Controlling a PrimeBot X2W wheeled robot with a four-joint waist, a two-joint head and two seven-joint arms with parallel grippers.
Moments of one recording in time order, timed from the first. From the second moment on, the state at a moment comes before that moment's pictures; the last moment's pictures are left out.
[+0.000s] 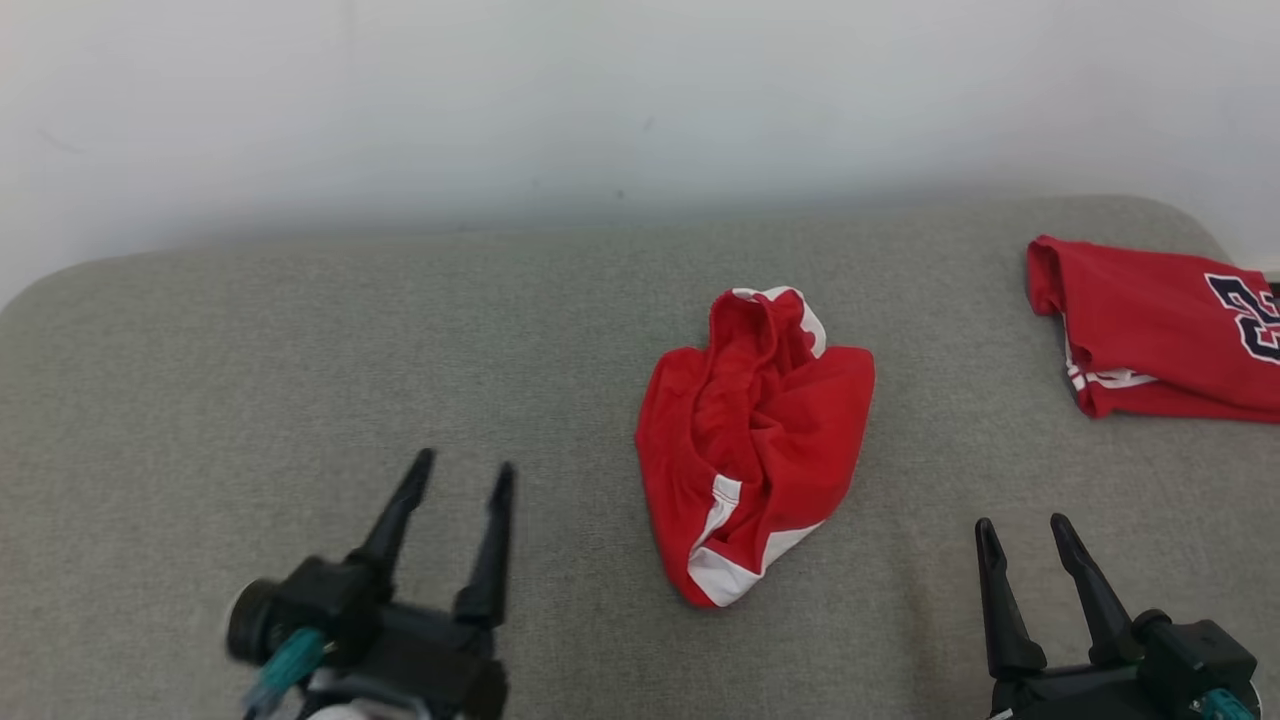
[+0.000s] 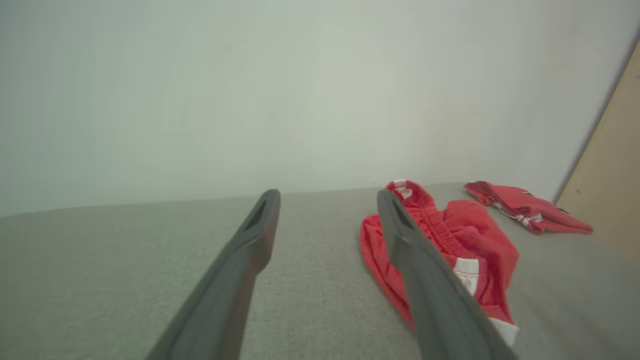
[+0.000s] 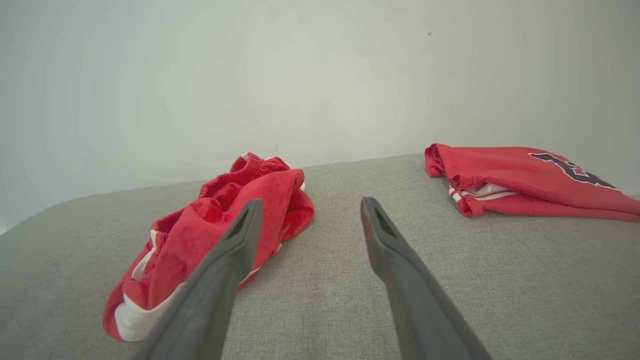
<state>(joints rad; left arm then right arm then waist) -0.17 0.06 -0.16 0.17 -0.19 -0.13 -0.26 0.00 -0.14 0.06 0.17 0.28 0.13 -0.26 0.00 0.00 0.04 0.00</state>
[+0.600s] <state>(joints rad) -0.46 0.08 -0.51 0.49 -0.27 -0.13 -0.21 -0.05 -0.12 0.04 0.17 0.30 0.13 -0.26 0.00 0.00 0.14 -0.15</state>
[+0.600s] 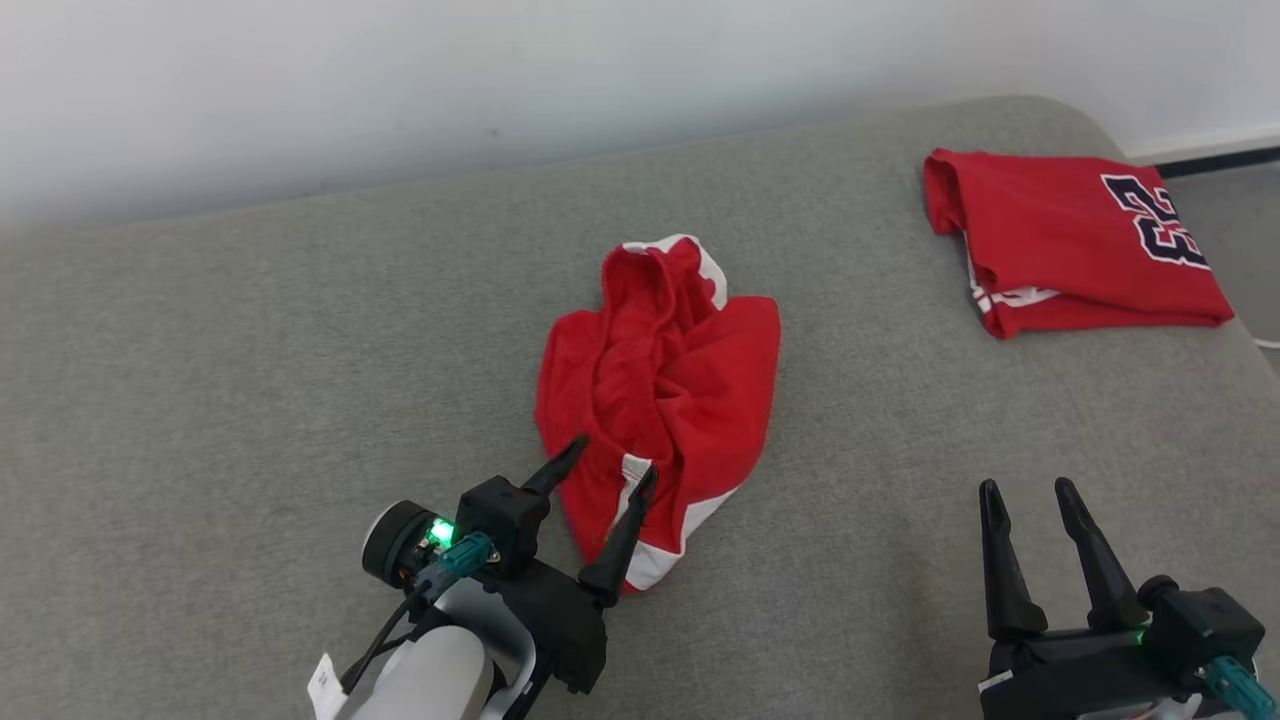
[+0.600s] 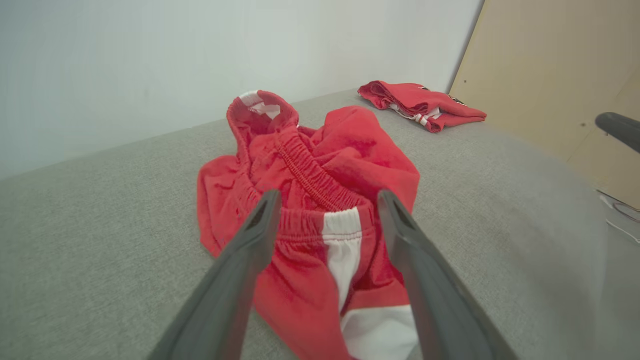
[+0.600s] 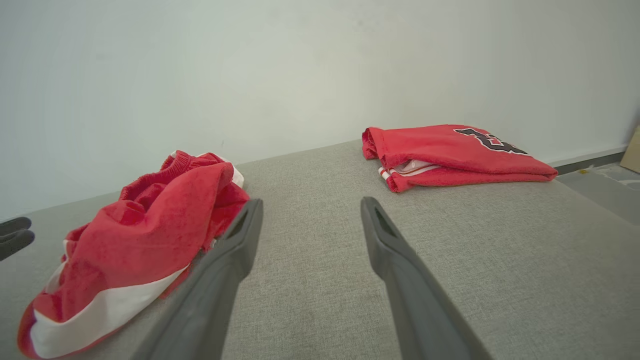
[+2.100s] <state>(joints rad) -0.19 0.16 -0.11 0.13 -0.26 -0.01 -0.26 -0.03 -0.13 0.00 0.17 0.28 0.13 -0.26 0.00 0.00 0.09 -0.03</state>
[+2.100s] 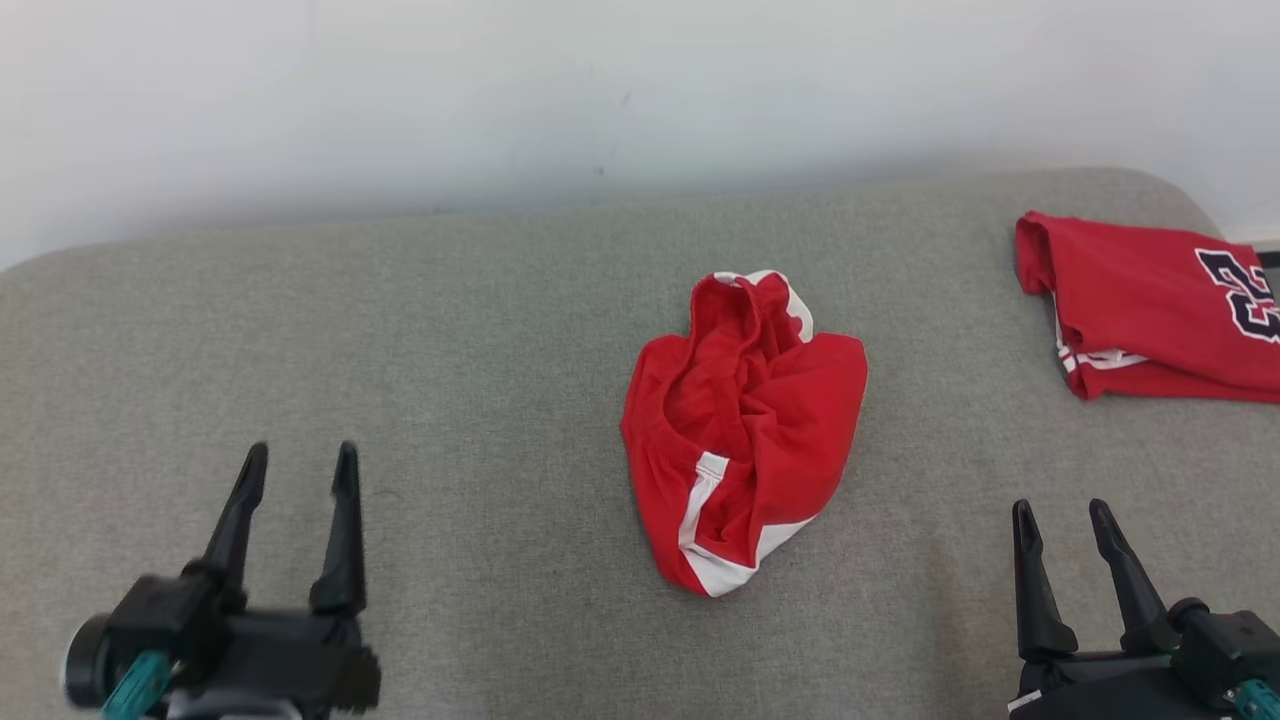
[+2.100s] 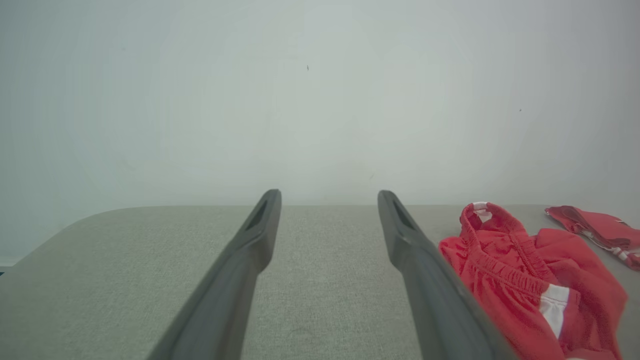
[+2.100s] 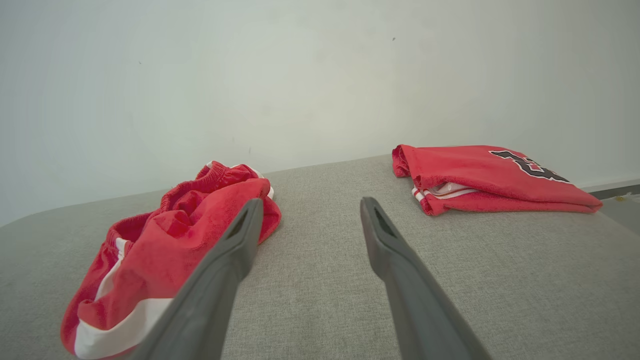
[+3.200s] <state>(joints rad) -0.12 0.14 0.00 0.10 -0.17 -0.12 -0.26 0.01 -0.16 0.04 0.17 0.29 0.13 -0.26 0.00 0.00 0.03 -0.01</state>
